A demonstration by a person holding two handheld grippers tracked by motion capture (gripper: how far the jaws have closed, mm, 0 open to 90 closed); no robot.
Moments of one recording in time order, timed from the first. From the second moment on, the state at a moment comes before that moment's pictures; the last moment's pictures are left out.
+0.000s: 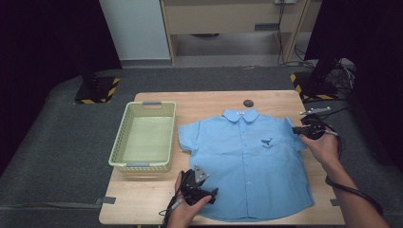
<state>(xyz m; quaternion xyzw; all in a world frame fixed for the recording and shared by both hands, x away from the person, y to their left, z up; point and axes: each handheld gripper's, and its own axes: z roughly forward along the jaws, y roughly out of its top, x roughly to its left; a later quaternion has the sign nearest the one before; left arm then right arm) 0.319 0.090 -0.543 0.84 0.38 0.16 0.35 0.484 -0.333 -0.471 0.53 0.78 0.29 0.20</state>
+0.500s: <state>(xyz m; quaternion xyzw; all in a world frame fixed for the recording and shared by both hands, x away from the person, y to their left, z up) 0.319 0.090 -0.543 0.84 0.38 0.16 0.35 0.505 -0.273 -0.497 0.52 0.80 0.25 0.17</state>
